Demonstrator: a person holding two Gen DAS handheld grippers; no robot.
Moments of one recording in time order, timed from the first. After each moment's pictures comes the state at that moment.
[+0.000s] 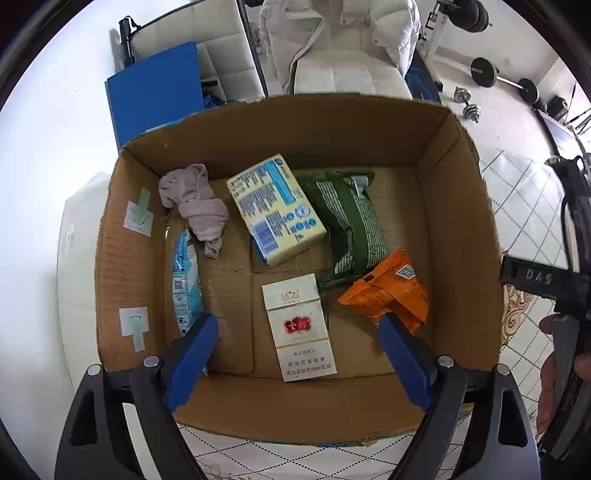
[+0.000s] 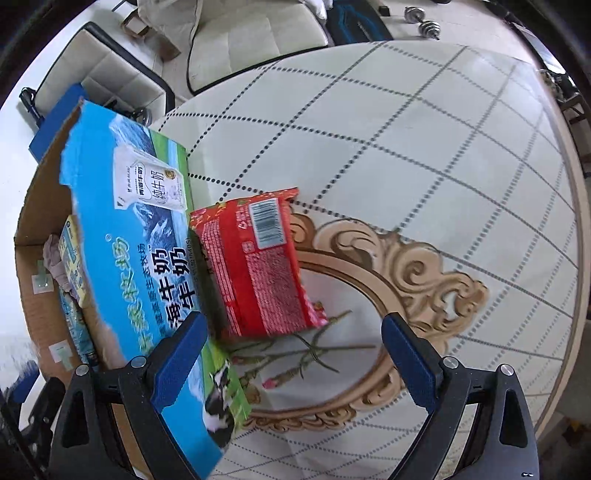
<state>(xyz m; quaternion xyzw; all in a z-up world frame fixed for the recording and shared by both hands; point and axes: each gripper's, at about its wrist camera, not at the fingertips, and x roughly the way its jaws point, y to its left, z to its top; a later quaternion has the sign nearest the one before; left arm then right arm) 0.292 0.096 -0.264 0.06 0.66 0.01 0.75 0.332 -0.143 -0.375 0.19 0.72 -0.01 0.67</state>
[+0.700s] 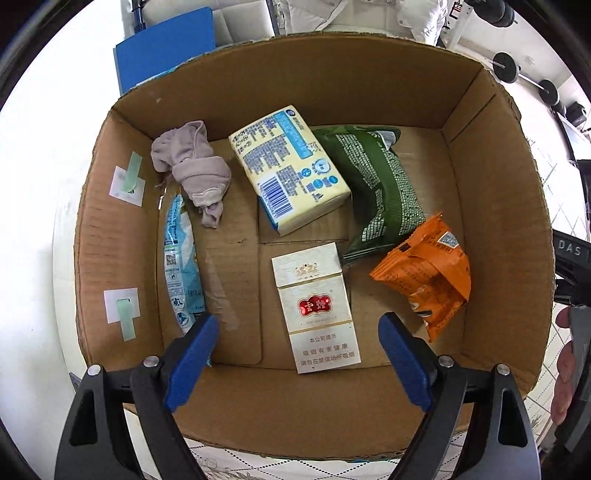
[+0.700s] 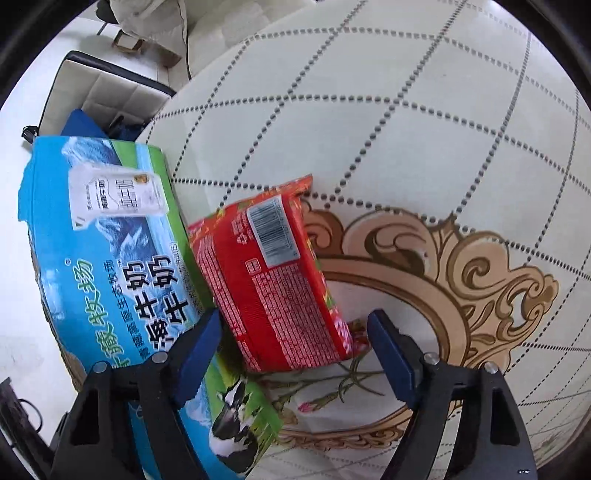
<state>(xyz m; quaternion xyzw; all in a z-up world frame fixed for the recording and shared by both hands) 0.283 0.114 -0.293 0.04 0.68 0.04 0.73 0.334 -0.159 -0.419 0.25 0.72 0.00 0.65</state>
